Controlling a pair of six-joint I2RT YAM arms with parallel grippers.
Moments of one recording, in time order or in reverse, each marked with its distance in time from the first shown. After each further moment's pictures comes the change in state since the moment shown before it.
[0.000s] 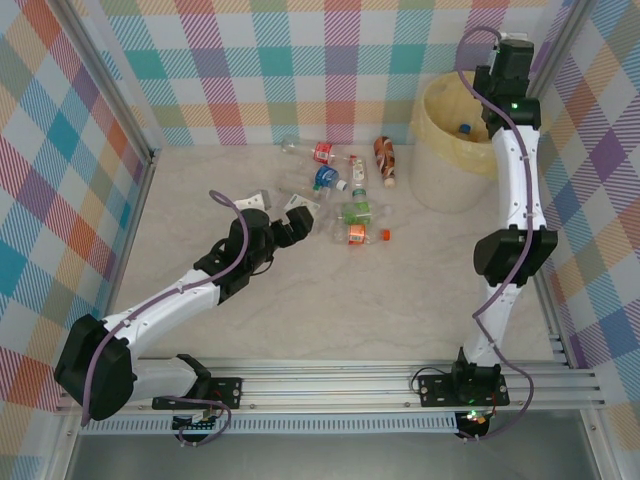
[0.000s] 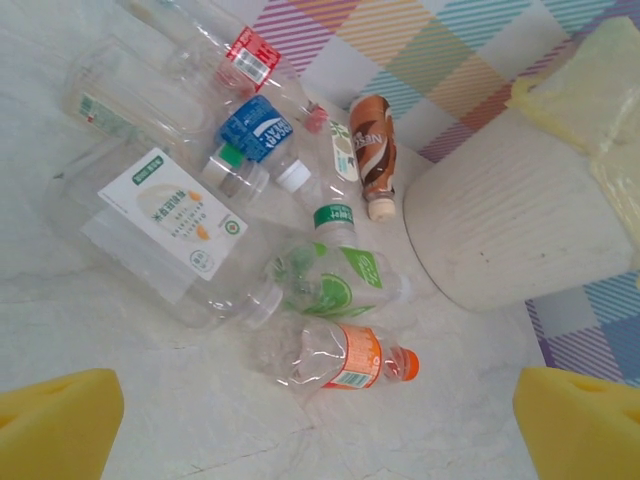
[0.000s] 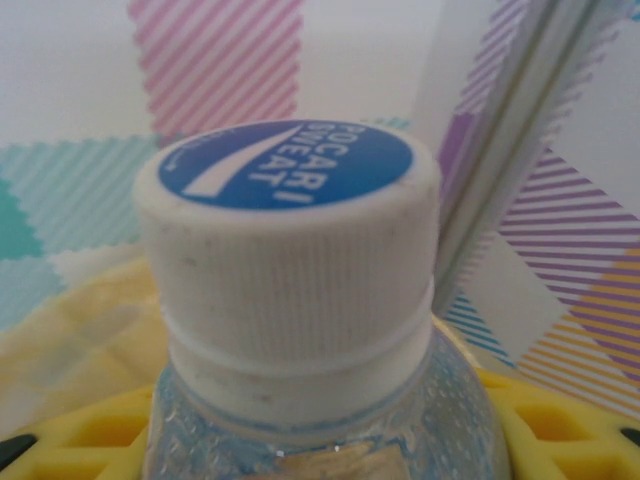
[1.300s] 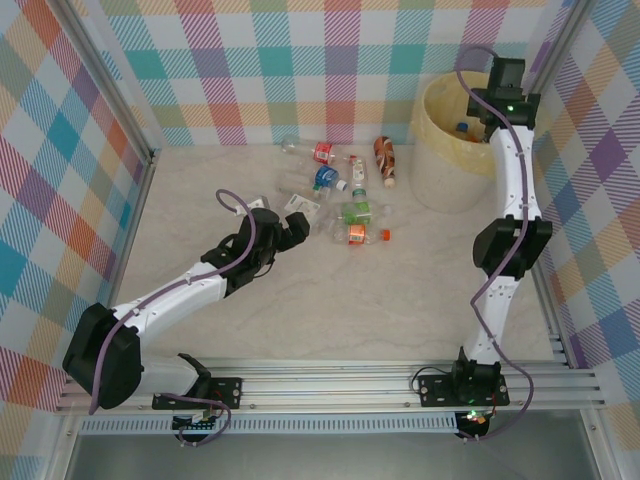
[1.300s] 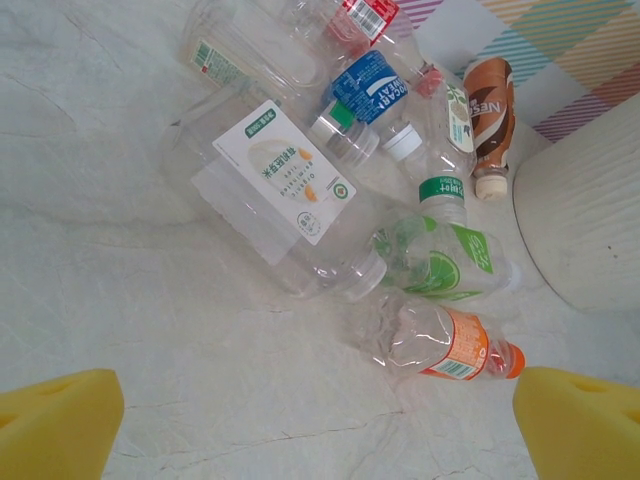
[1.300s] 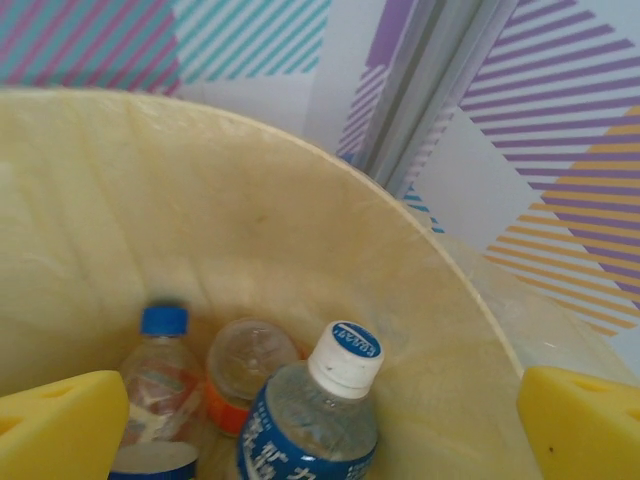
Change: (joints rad) left arm 0.000 0.070 0.048 -0.170 -0.080 -0.038; right arm -0.017 0.072 0.006 -0.114 0.084 0.048
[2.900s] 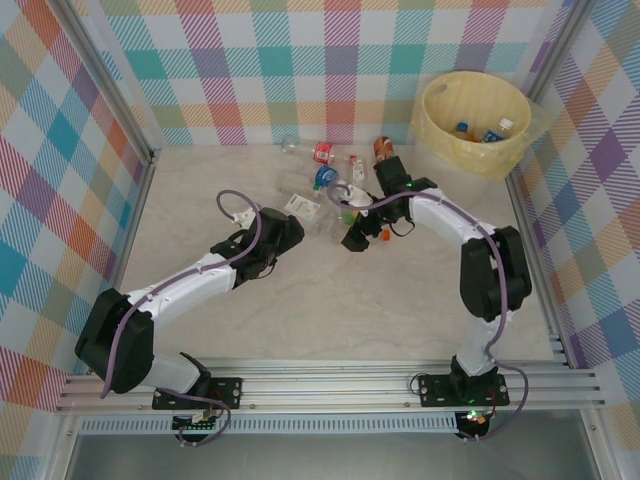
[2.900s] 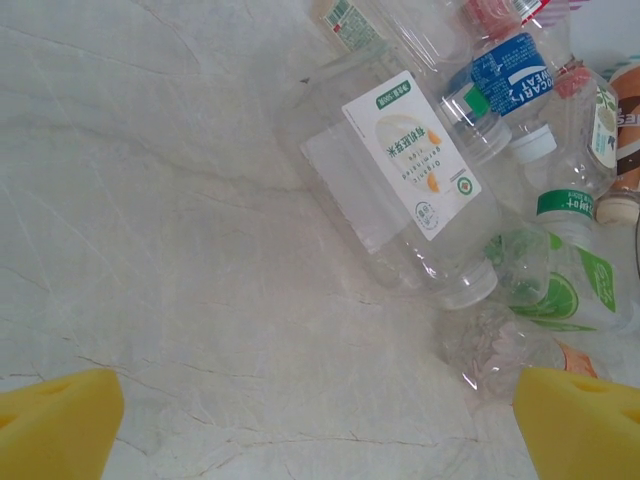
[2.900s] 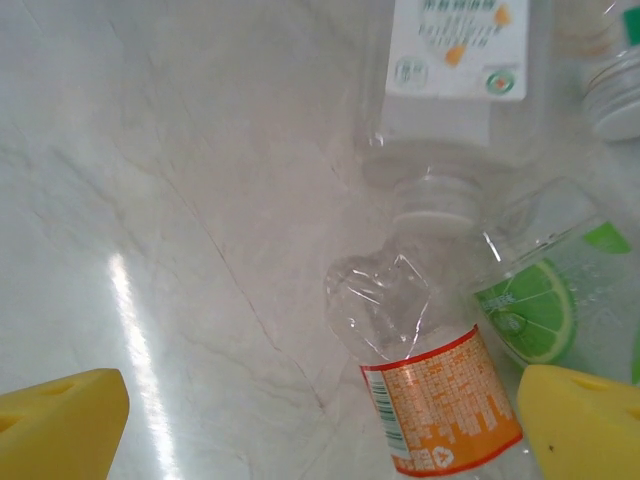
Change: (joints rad) left arm 0.008 0.093 0.059 -0.167 -0.096 -0.172; right arm 0.473 -0.337 -1.049 0.116 -0.895 -0.672
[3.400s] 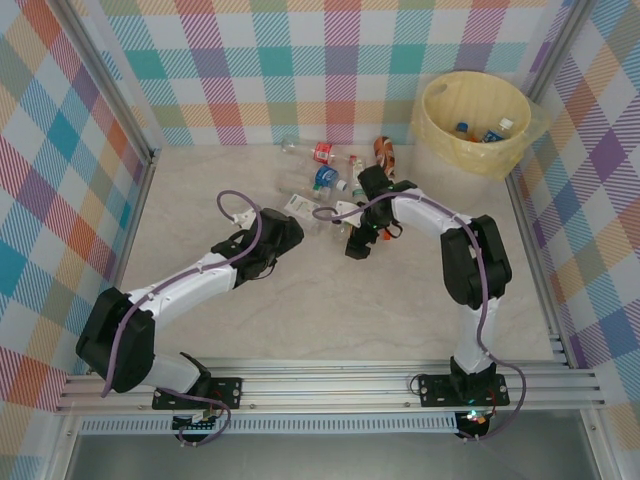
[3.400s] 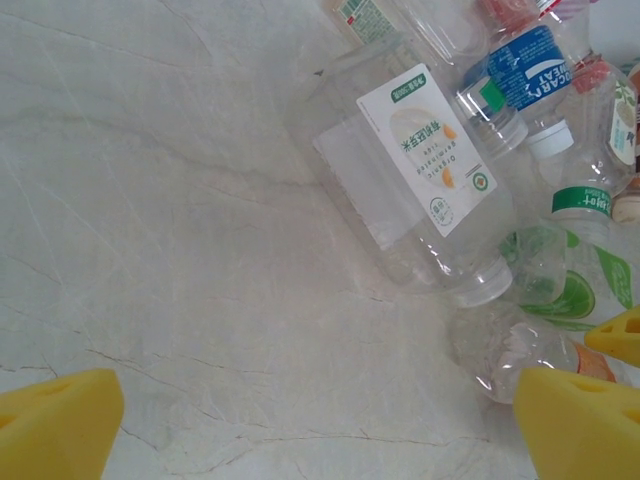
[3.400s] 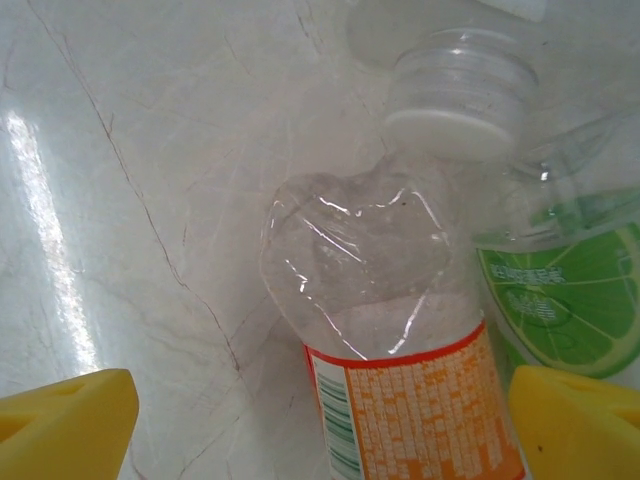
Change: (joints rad) left arm 0.000 0.011 0.001 -0.013 -0.001 -0.009; right arm 0.058 0.126 0.048 -0.044 0.224 -0.184
